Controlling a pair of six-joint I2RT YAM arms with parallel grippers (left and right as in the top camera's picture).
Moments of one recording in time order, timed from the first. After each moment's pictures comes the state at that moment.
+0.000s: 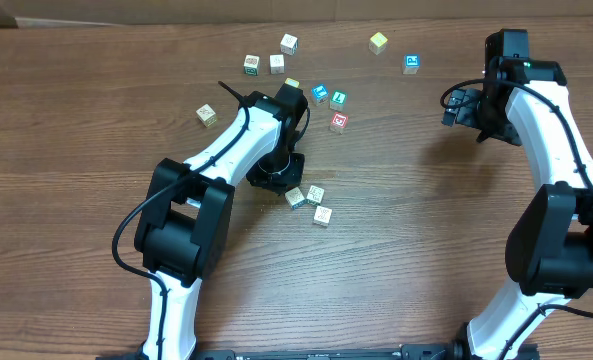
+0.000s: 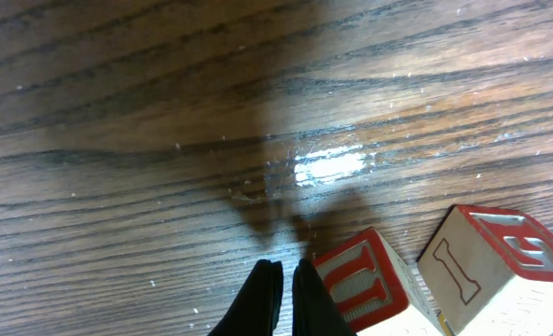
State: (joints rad) left arm -0.45 2.18 1.64 -1.11 0.11 -0.28; right arm -0.09 1.96 1.64 -1.01 0.15 0.28
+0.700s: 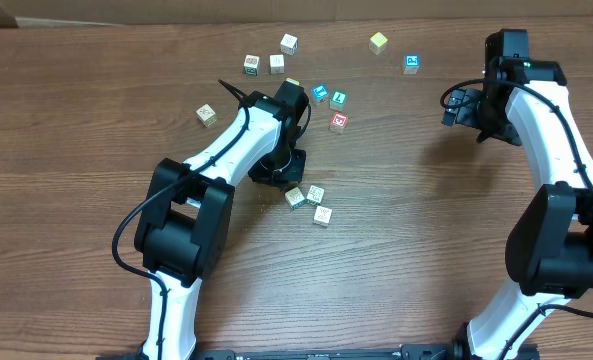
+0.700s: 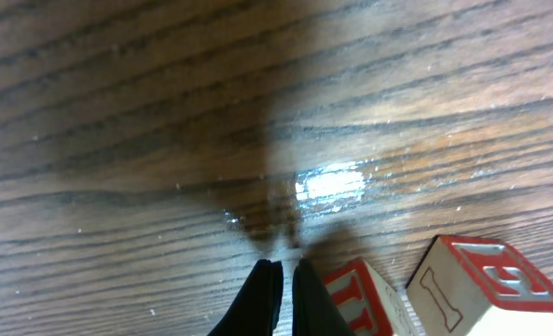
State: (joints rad) left arm -0.45 2.18 1.64 -1.06 0.11 -0.28; right arm -0.09 1.96 1.64 -1.01 0.15 0.28
